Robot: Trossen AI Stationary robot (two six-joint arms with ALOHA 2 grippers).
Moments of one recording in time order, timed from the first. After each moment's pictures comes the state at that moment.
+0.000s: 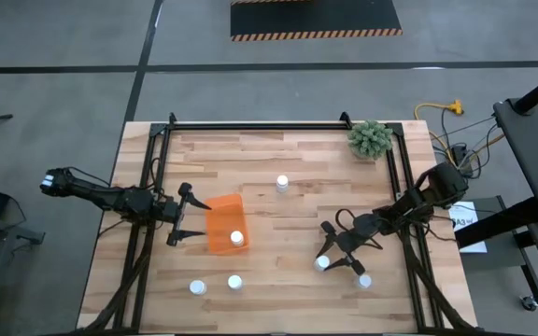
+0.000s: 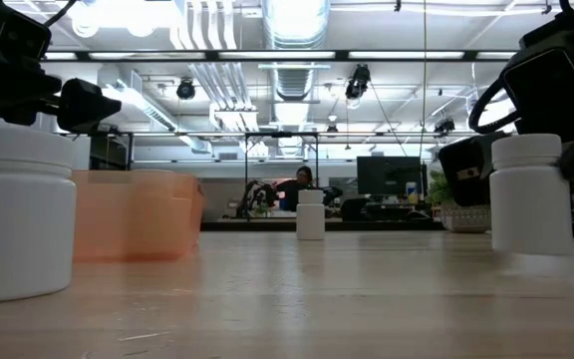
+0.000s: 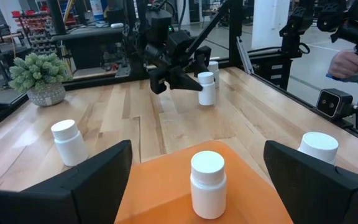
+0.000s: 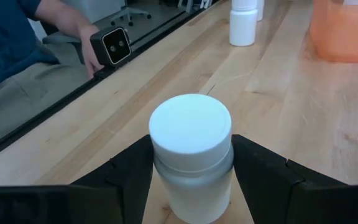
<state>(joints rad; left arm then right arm) -0.28 0.22 0.01 0.04 -0.10 0.06 0.35 1.75 0.19 1.24 -0.24 0.09</state>
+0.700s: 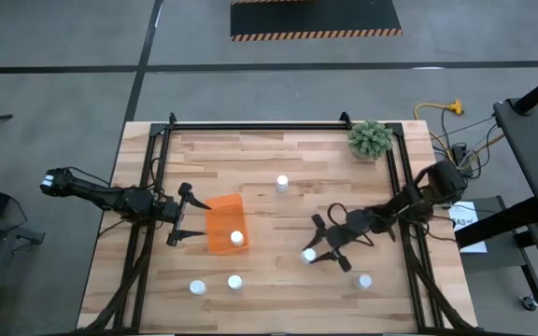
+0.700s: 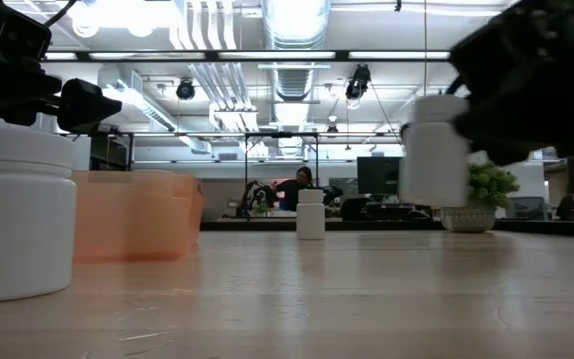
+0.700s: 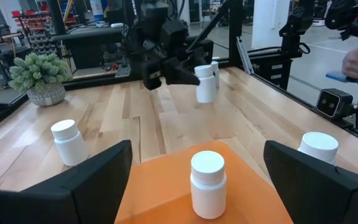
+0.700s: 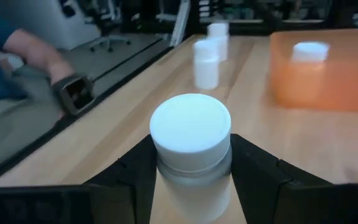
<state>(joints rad) -0.28 0.22 0.01 0.04 -0.10 0.06 0.27 1.75 0.33 1.20 -0.20 0.10</state>
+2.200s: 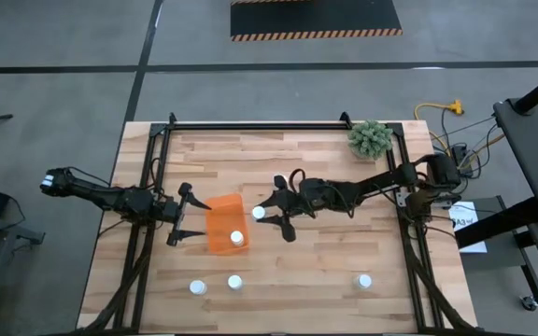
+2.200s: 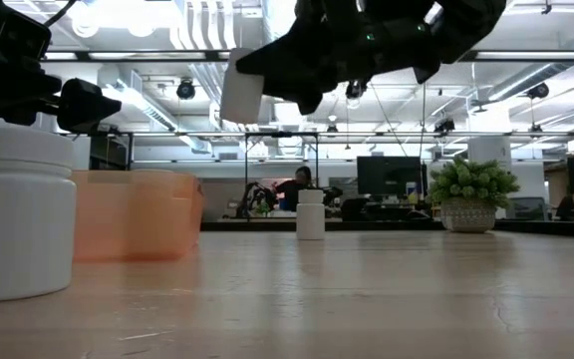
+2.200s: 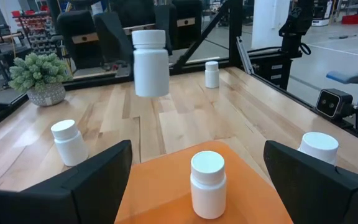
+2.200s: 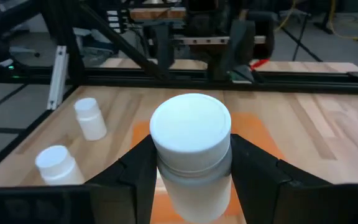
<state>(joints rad) -0.28 0.22 0.01 0.04 -0.10 0.06 0.05 1.75 0.94 0.57 -0.11 0.05</state>
